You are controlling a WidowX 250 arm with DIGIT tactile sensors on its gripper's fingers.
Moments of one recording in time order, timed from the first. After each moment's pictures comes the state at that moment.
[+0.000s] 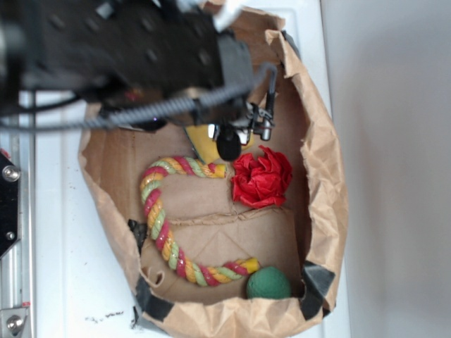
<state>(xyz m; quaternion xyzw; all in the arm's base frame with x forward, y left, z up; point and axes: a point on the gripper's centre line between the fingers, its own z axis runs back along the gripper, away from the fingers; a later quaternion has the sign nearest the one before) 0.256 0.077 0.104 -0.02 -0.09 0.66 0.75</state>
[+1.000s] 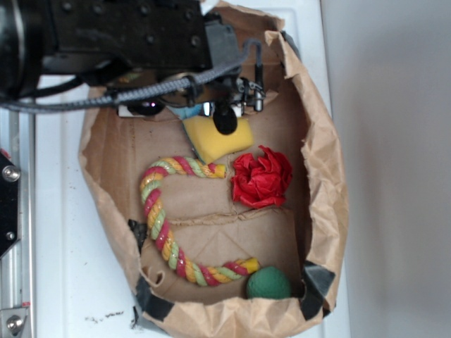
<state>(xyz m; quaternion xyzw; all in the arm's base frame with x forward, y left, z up) 0.255 0.097 0.078 0.01 -0.12 0.71 0.69</state>
